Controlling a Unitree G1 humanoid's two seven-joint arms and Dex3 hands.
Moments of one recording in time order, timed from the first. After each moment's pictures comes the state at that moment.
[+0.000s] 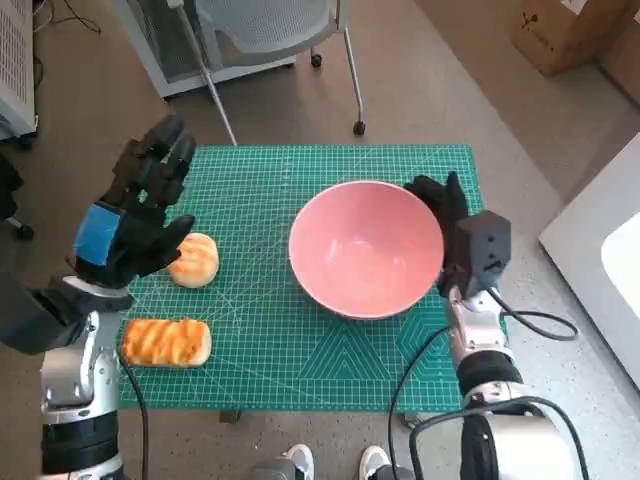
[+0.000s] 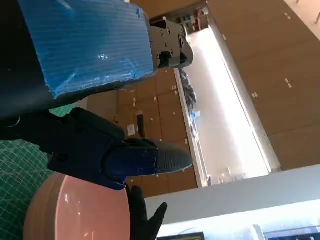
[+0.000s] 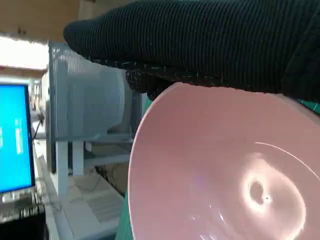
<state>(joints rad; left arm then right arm) -0.31 0.38 0.28 -0.02 -0.33 -0.03 -0.46 -0.89 -0.08 -0.18 1.32 -0.02 -0.45 0.11</state>
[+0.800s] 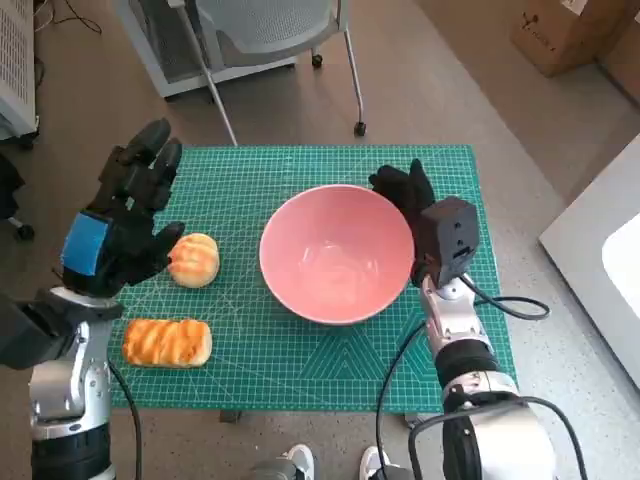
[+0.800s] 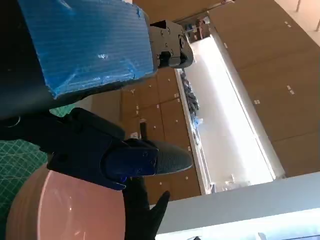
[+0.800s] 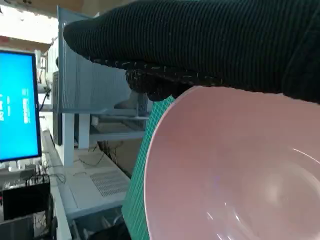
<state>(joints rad) -0.26 0.38 0.29 -0.08 -0.33 -0.02 -0.44 -0.93 -0.03 -0.18 1.32 -0.04 -0.43 0.13</state>
